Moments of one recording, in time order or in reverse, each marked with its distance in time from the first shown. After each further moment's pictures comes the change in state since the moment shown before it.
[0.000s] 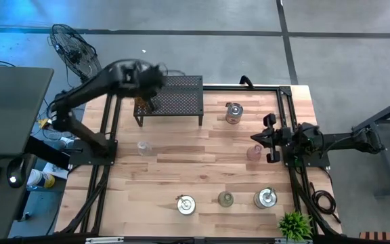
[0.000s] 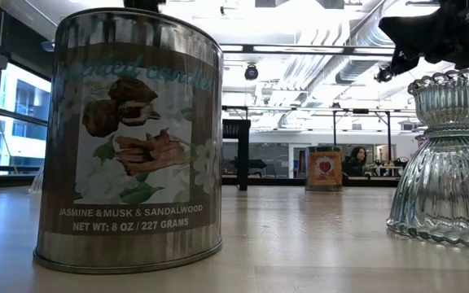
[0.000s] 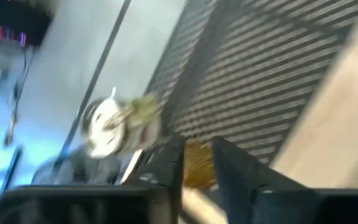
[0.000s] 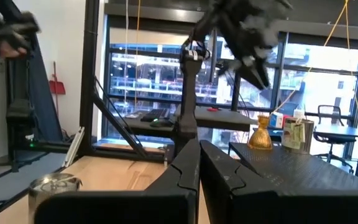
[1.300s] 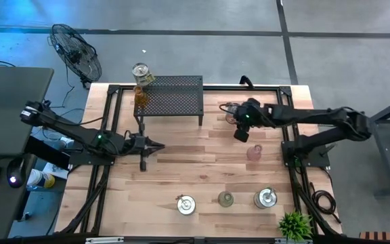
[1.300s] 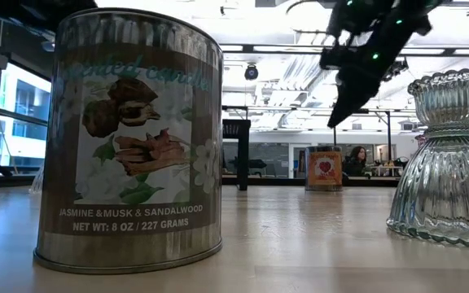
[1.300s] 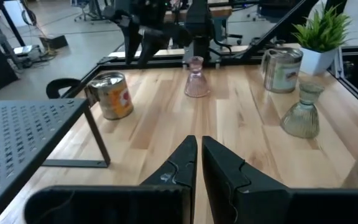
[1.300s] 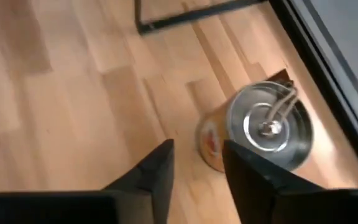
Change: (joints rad) left arm -0.642 -0.693 -1.415 1.639 0.065 0.000; right arm -0.256 0.946 0.790 -1.057 0.299 0.082
